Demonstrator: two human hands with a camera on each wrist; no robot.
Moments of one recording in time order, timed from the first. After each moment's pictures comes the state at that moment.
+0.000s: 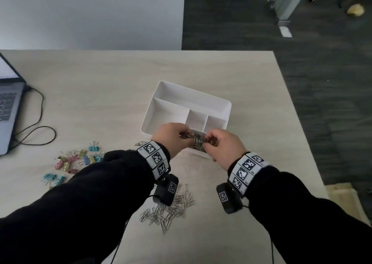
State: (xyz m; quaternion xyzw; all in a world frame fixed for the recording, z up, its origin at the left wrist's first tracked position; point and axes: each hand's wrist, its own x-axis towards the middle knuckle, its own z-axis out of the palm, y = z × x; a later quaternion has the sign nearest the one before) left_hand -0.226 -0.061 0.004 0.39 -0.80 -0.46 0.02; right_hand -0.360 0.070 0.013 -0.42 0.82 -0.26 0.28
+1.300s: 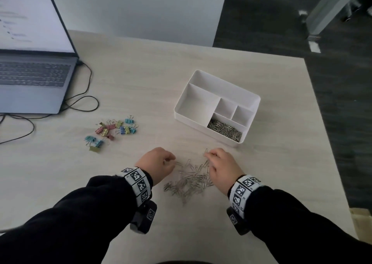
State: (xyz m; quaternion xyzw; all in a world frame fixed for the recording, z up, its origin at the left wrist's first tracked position) left_hand -0.061 -0.007 -0.039 0.46 -0.80 -0.37 -0.05; right_hand -0.269 0.118 -0.049 -0.60 0.75 -0.13 0.26
